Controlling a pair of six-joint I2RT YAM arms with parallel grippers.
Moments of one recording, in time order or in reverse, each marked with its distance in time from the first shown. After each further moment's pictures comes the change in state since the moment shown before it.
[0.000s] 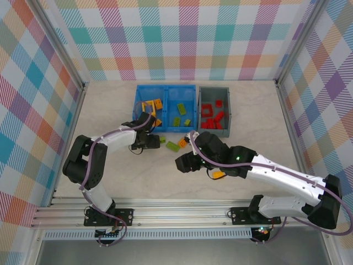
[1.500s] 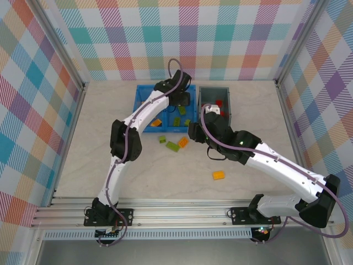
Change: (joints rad) left arm -0.125 0.663 1.342 -0.393 -0.087 0.018; right arm -0.142 0.074 0.208 -0.061 0.406 0.156
